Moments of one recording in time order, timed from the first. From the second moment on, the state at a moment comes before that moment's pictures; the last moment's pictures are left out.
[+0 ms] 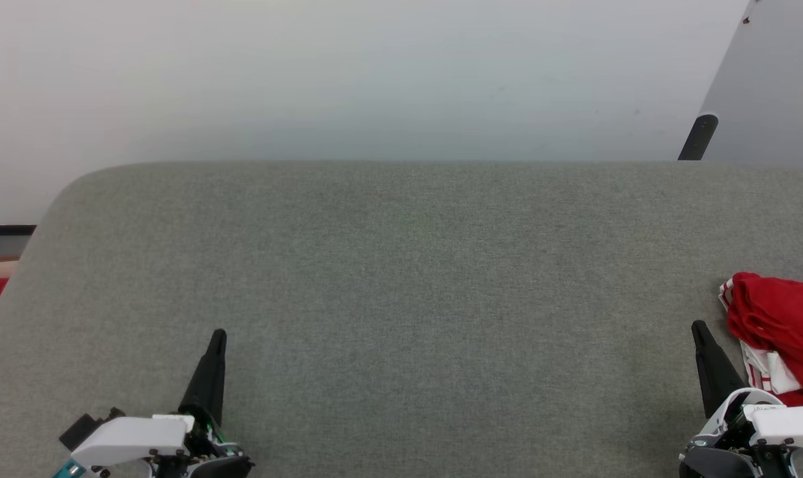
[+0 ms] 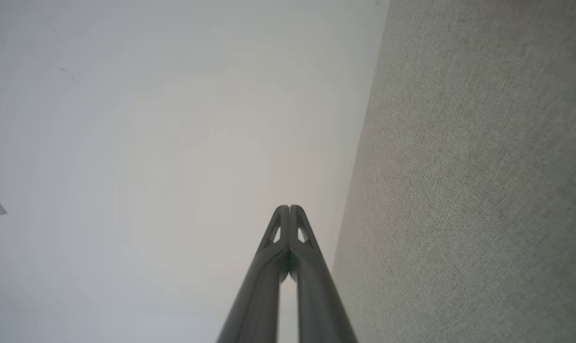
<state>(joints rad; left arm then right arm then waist) -0.10 0.05 0.11 0.25 -1.62 -0.13 0.11 -0.11 -0.05 -0.11 0.25 1.61 0.13 0.11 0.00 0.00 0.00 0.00</state>
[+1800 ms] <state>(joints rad) -0.10 0.05 0.11 0.25 -1.62 -0.13 0.11 -0.11 -0.05 -0.11 0.25 1.61 0.13 0.11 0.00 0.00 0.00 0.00</state>
